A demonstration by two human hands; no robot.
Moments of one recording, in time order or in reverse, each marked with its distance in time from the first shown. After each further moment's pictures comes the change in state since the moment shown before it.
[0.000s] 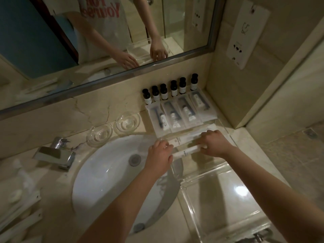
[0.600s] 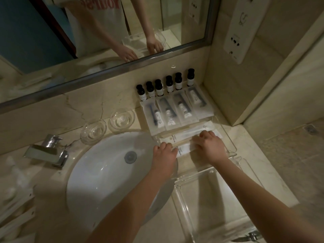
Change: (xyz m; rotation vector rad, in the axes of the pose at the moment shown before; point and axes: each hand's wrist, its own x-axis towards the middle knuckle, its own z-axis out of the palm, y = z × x) left_hand 0.009 0.036 0.019 0.240 -0.126 0.008; right_hand -0.007 -0.006 0.042 0.051 0.275 0.227
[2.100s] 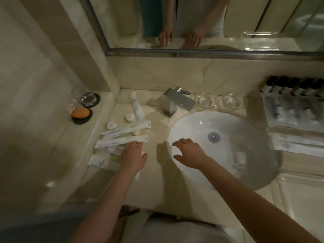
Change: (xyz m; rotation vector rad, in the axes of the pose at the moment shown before) left_hand -0.353 -0.295 0.068 -0.366 0.017 -0.853; right_hand -0.077 -0.428 -0.003 0.095 -0.443 -0.597
